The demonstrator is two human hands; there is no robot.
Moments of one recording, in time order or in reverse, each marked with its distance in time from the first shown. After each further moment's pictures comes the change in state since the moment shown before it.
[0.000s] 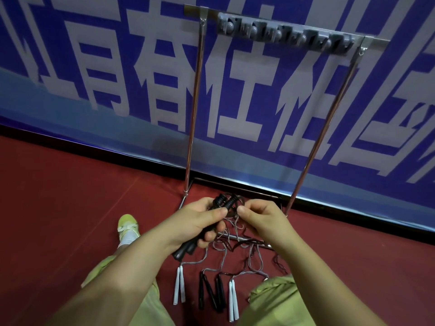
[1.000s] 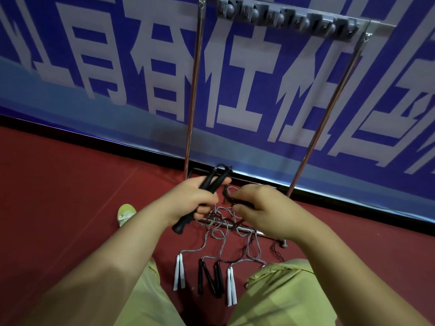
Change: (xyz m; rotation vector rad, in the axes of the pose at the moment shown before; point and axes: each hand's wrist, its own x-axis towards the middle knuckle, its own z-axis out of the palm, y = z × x) left_hand 0.016 0.009 -0.013 0.067 0.012 0.085; right_hand -0.017 -0.067 -0.001 -0.823 -0.268 -0.201
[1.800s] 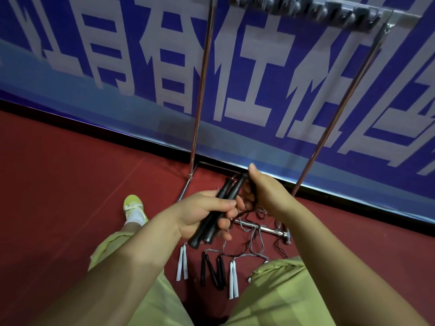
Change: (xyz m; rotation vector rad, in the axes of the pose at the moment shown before) left_hand -0.015 -0.015 0.014 -0.386 -0.266 -0.199; right_hand 0.045 0.056 0.040 0.926 0.017 0.258
